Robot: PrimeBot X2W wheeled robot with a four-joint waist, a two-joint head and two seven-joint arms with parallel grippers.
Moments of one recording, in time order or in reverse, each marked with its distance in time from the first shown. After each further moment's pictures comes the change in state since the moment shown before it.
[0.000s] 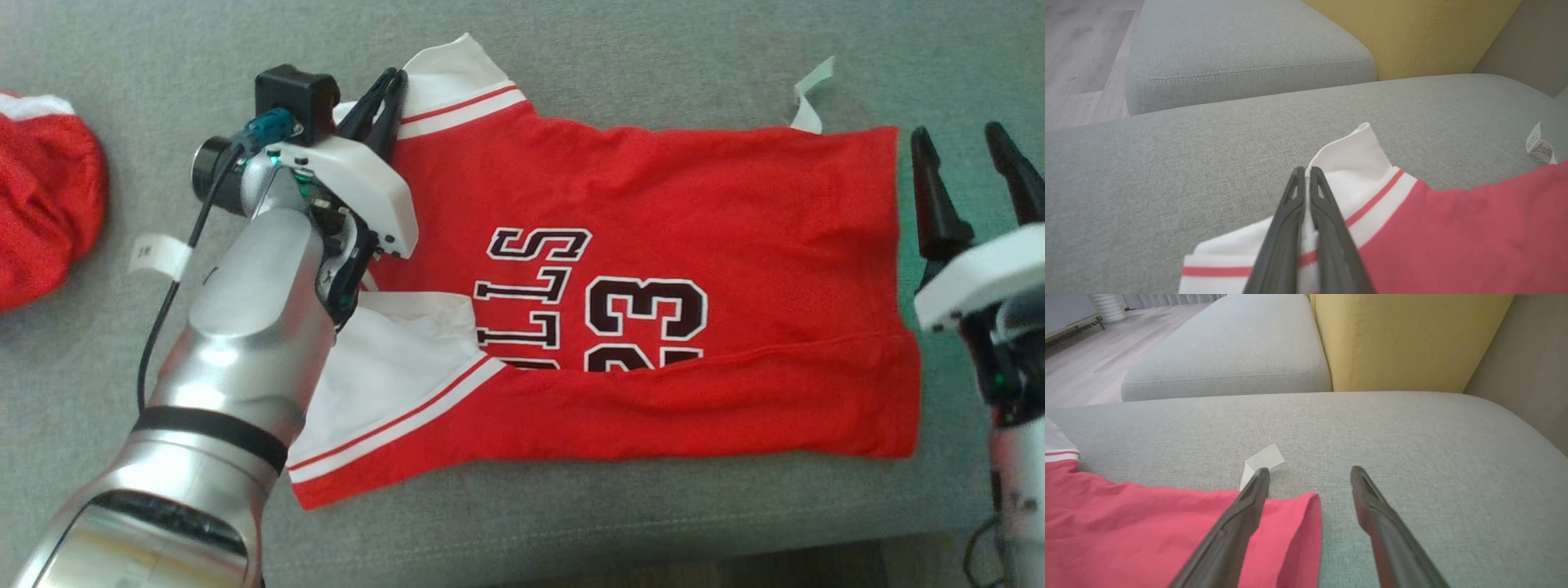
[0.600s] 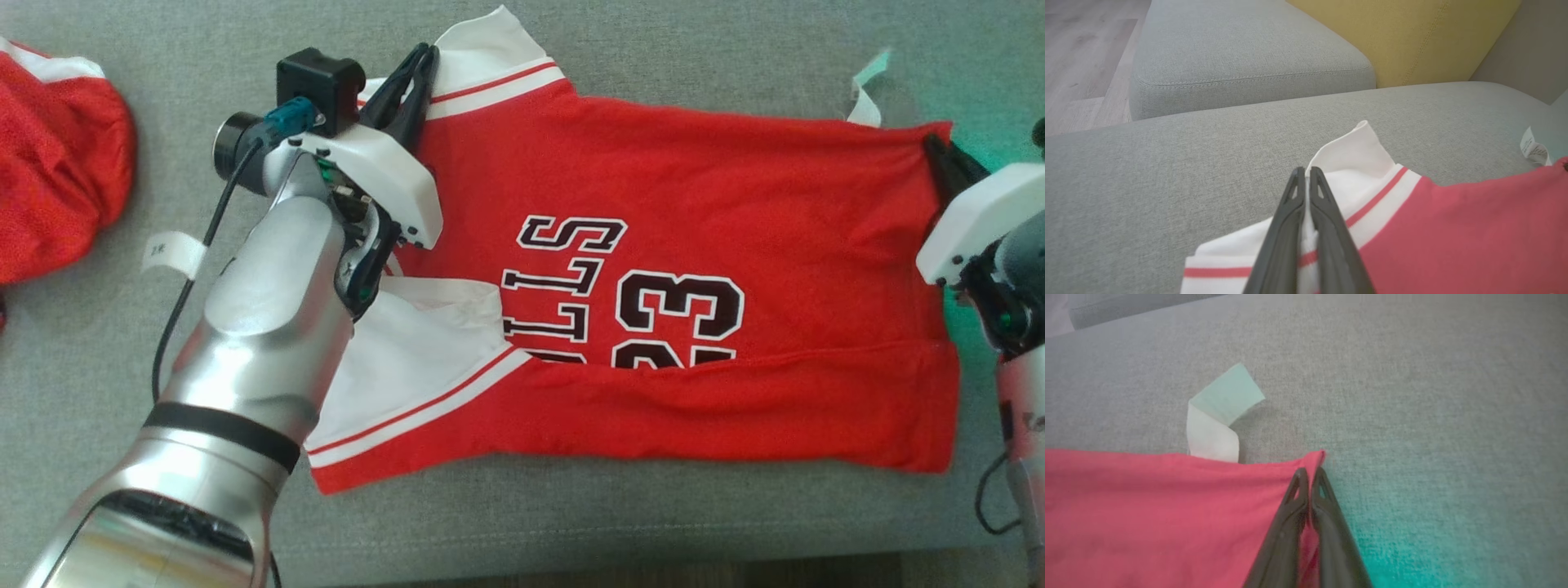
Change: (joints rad) left arm 0.002 -0.008 -0.030 -0.087 -0.007 0.001 -0.009; right arm -0.226 -0.079 0.069 0.383 0.106 0.000 0.168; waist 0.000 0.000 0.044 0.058
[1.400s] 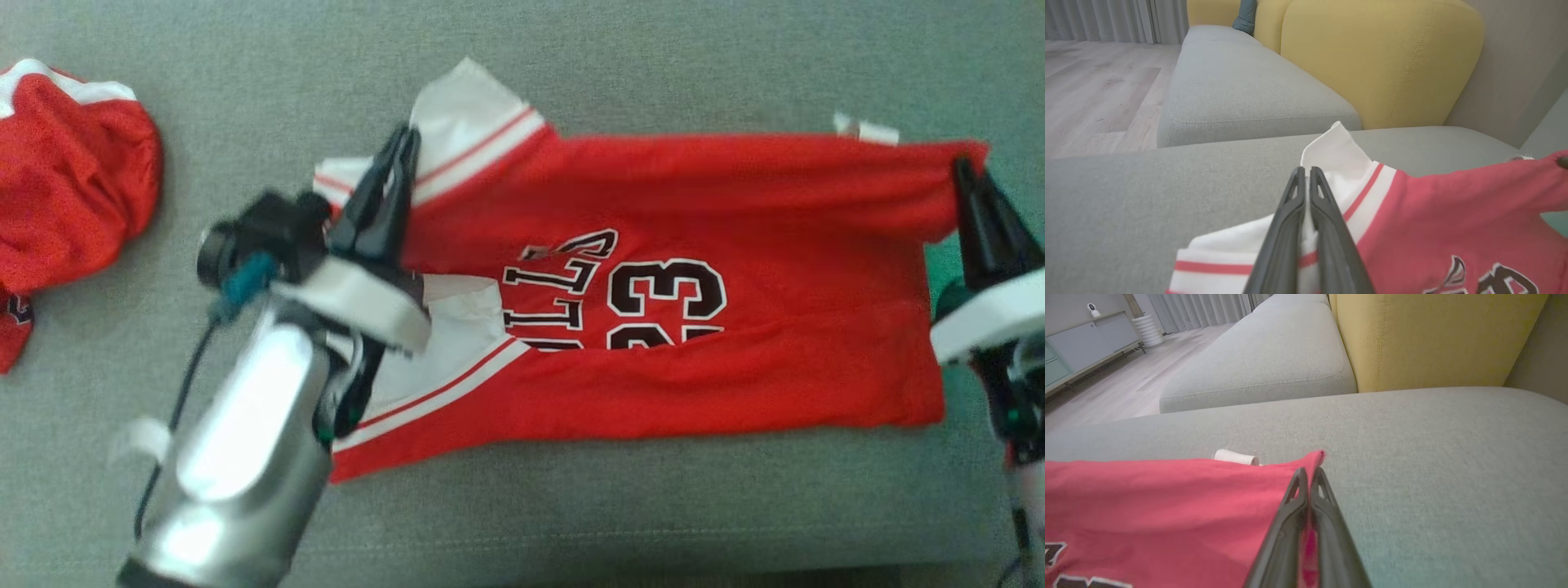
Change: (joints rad) left arm 0.371 0.119 0.028 -0.537 -0.003 0.112 -0.026; right arm 0.267 -0.024 0.004 -0.306 0.078 0.000 -0.298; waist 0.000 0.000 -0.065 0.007
